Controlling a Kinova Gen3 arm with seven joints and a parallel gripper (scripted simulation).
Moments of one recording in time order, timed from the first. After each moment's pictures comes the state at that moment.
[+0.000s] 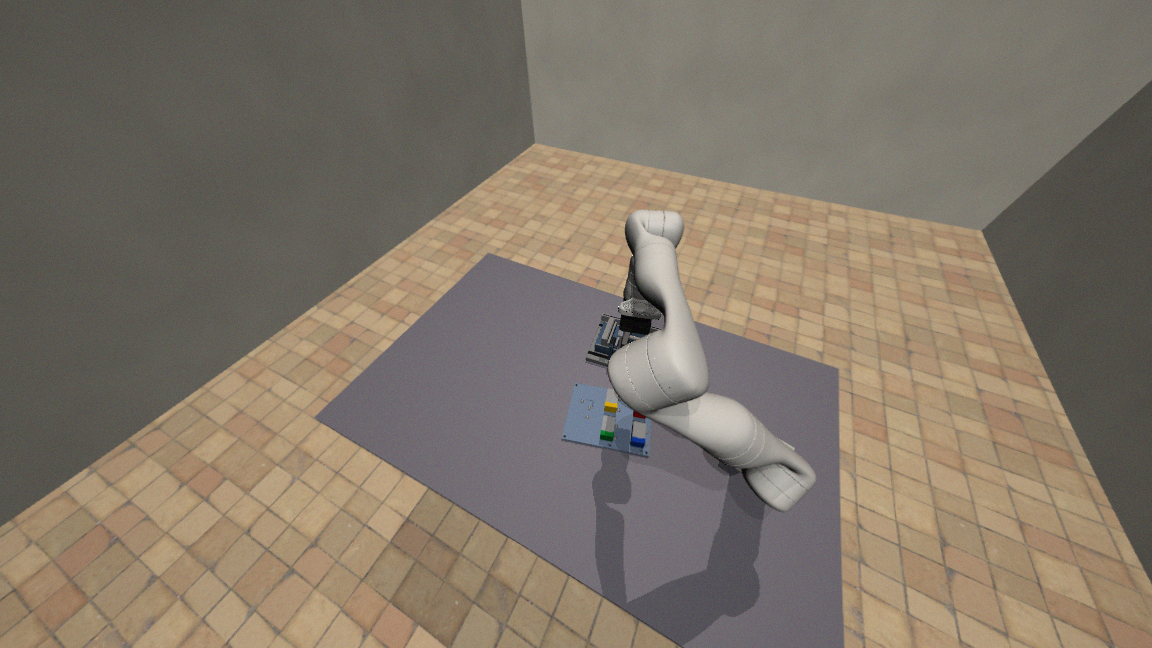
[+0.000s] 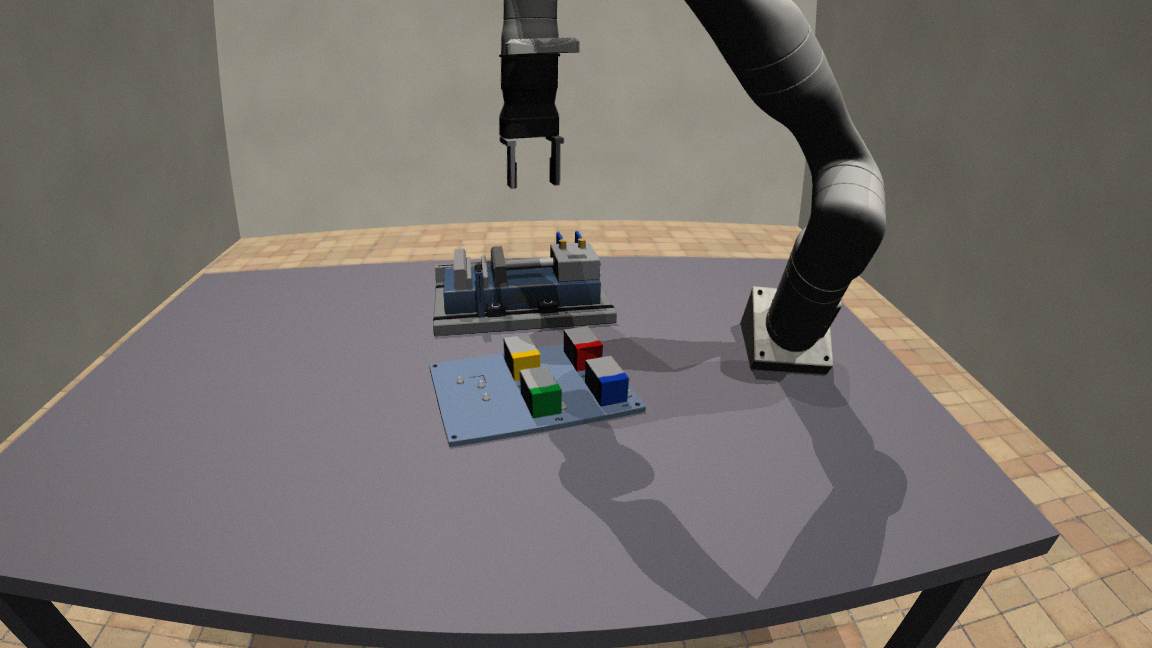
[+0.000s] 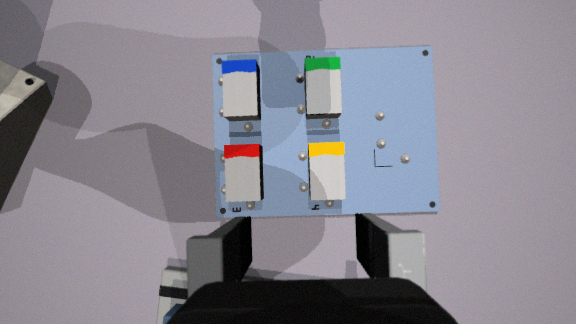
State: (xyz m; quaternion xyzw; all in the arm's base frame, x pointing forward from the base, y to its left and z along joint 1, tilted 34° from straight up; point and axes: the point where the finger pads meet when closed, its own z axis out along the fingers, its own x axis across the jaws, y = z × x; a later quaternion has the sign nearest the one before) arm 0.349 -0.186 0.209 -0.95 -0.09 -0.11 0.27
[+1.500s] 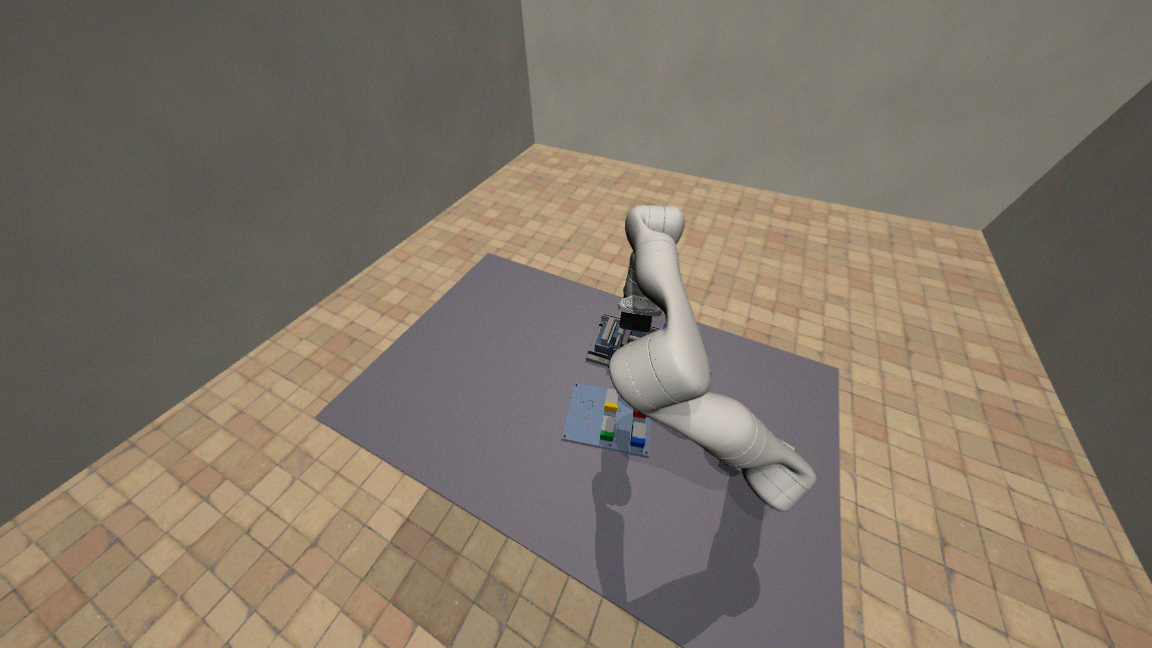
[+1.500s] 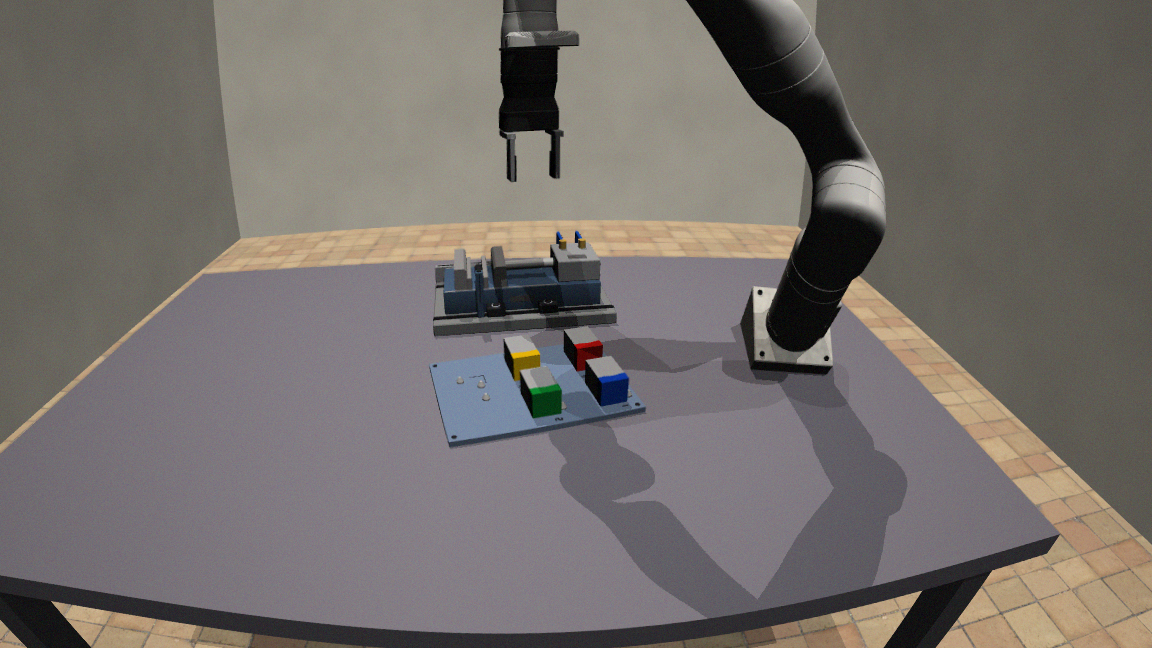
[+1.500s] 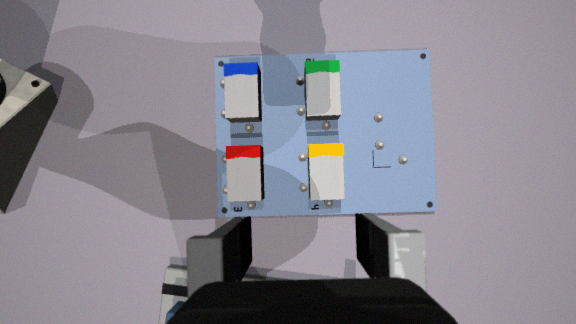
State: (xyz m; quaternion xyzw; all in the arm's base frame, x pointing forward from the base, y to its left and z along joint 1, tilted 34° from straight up) arm 0.348 -0.191 0.217 -0.95 -0.09 -0.11 0.27
